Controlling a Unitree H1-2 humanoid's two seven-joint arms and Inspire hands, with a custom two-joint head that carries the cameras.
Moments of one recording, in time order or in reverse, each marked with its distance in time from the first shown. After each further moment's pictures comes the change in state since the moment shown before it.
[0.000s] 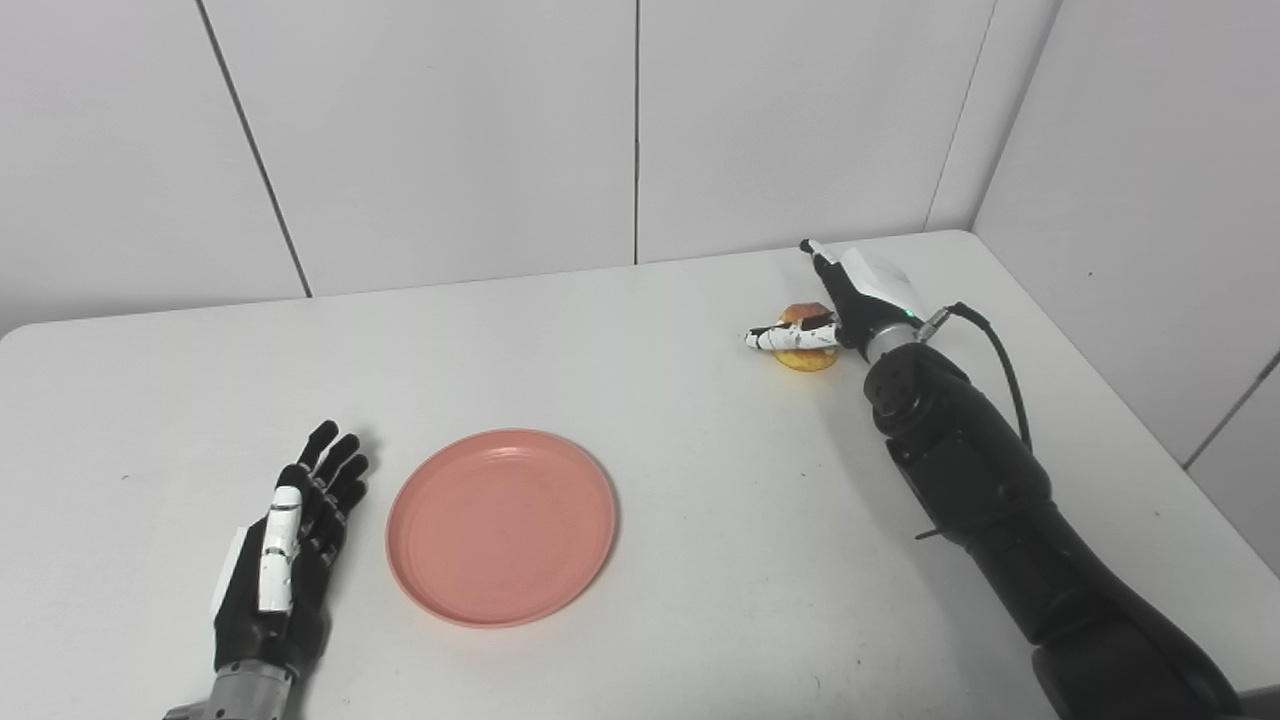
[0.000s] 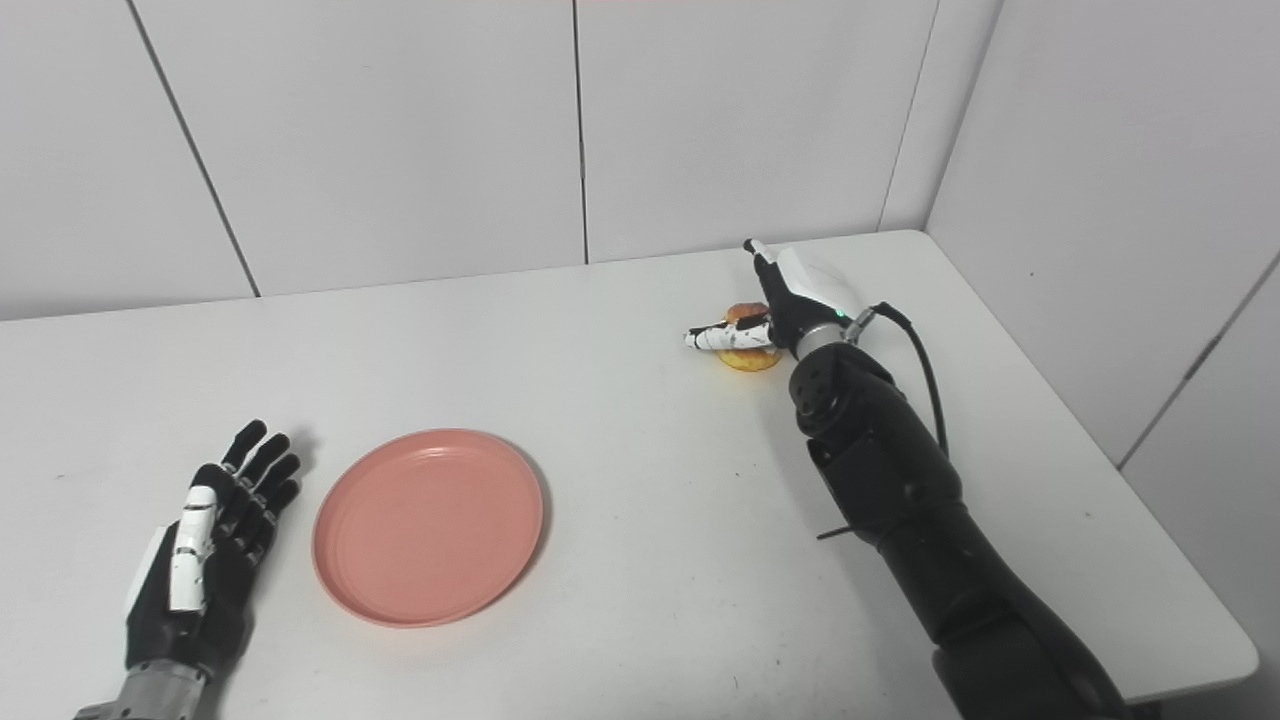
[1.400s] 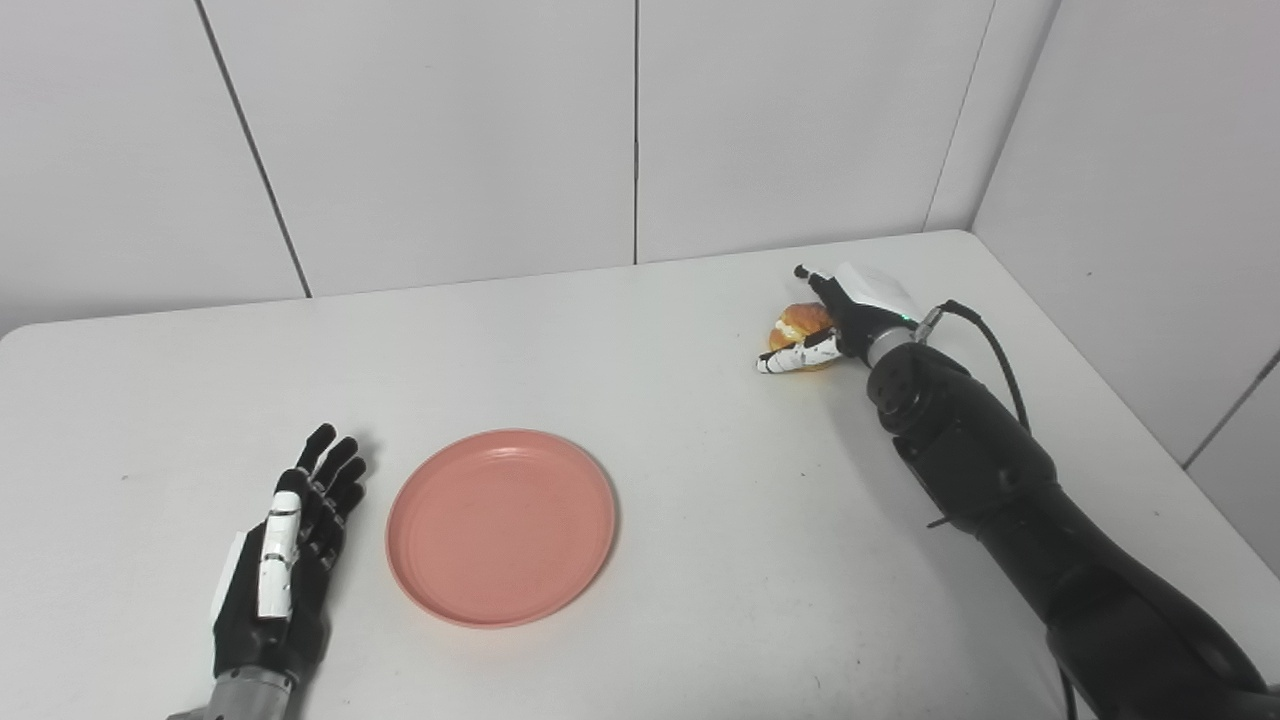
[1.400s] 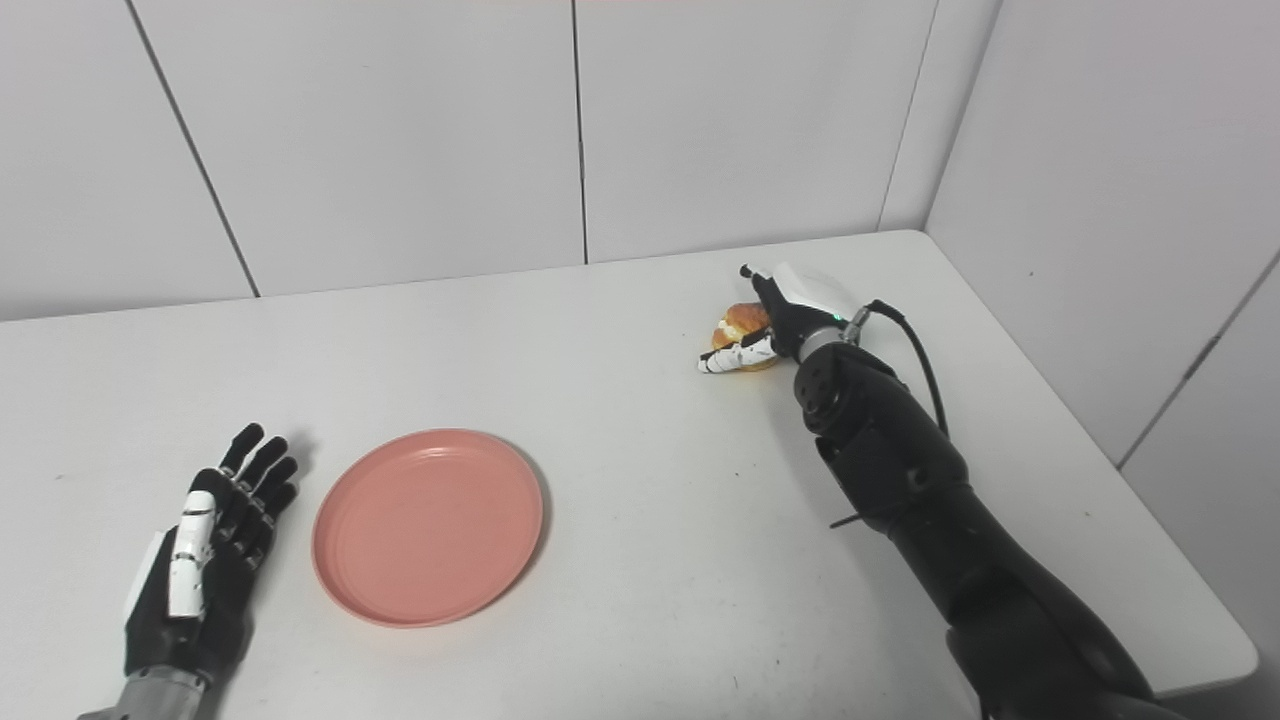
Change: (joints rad) left arm 0.012 0.002 -0.004 -0.017 -0.009 0.016 -0.004; right arm -0.056 -0.042 0.080 0.105 -0.001 -0.017 0.030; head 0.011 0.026
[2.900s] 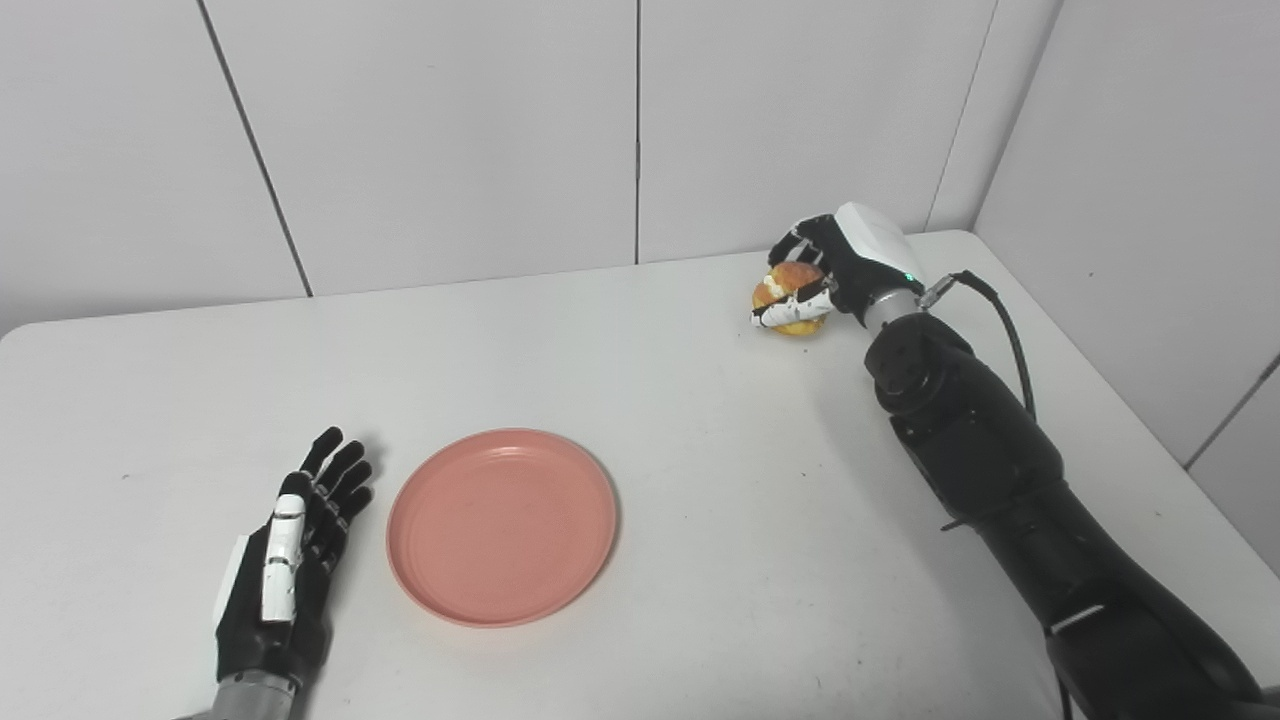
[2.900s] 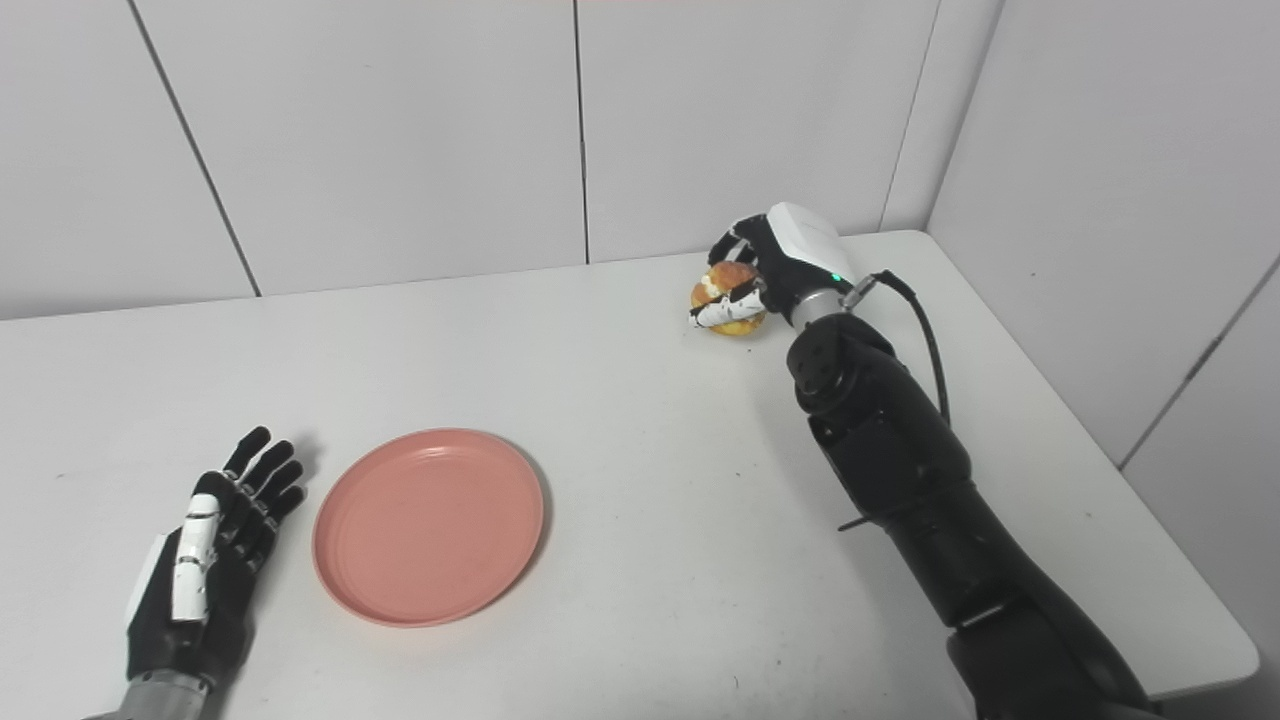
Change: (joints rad) left arm 0.018 -0.019 -0.014 -0.029 0.037 0.011 0.028; right arm 0.042 0.008 -0.070 -0.341 0.057 0.002 -0.050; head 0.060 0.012
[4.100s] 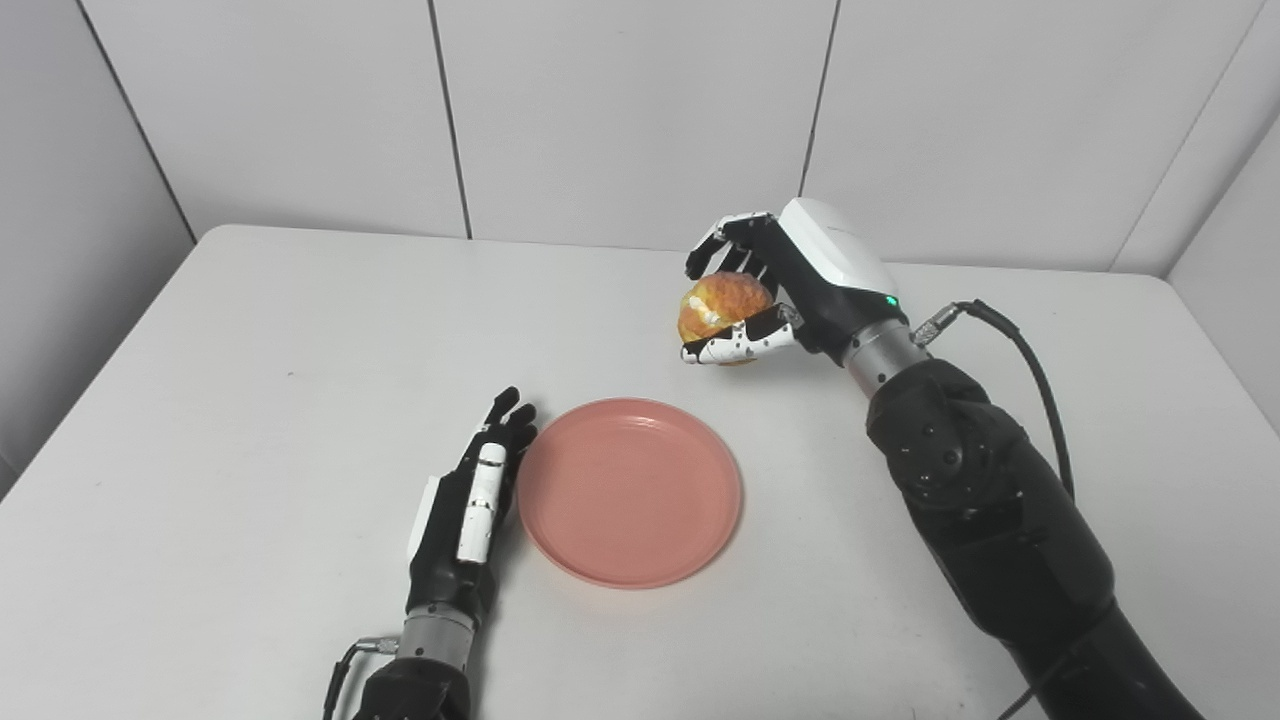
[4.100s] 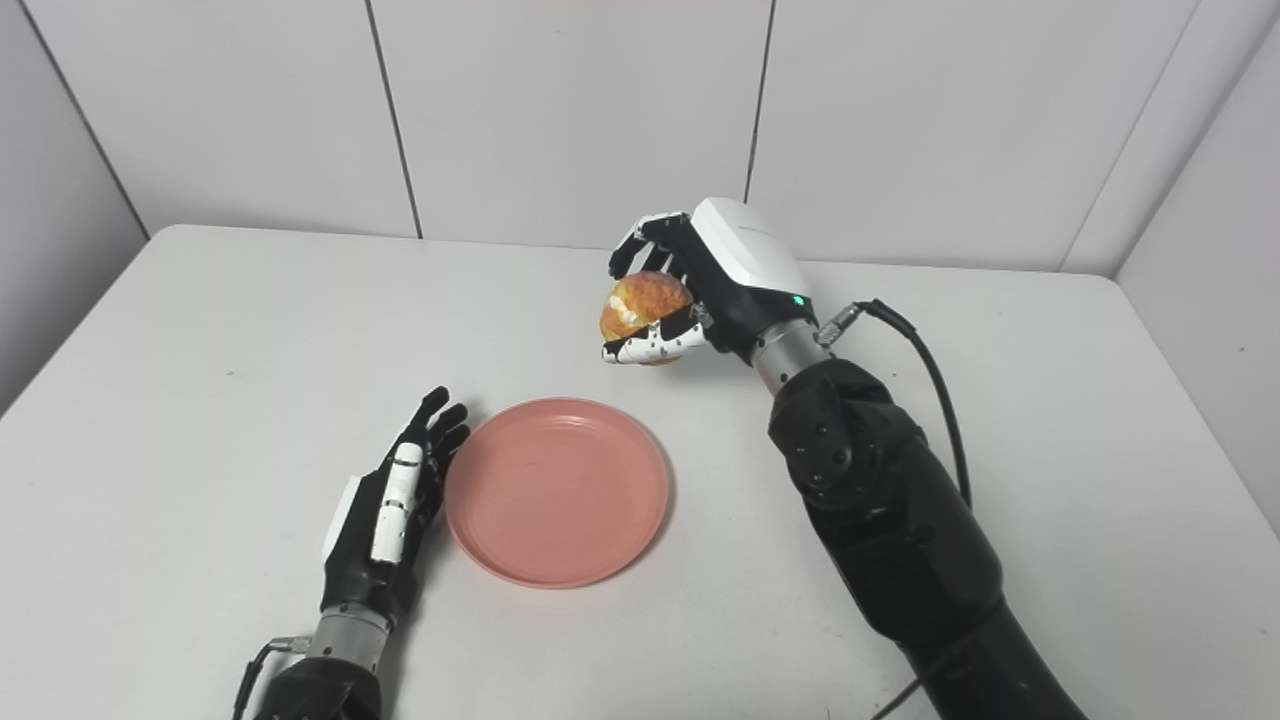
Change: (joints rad) left arm 0.079 -0.139 -0.111 -0.105 0.209 0.004 0.170; right arm 0.039 0.212 0.208 -0.321 -0.059 -0.062 0.202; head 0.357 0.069
